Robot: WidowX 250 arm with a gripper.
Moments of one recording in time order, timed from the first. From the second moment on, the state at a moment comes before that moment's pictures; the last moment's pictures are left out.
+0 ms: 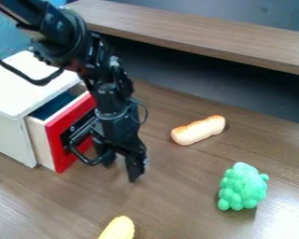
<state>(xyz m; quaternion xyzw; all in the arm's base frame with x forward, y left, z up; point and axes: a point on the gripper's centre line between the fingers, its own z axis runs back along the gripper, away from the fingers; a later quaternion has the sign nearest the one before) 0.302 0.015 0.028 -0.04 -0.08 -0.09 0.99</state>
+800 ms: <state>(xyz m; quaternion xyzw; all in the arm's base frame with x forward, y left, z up) 0.297 -0.048 0.028 -0.07 -0.08 -0.16 0.98</state>
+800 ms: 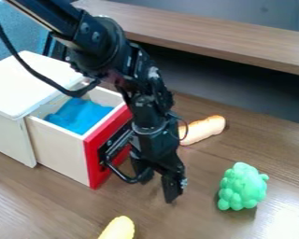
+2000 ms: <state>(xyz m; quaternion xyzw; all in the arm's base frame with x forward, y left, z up) 0.294 -0.027 0.122 0.08 -0.09 -0.05 0.99</state>
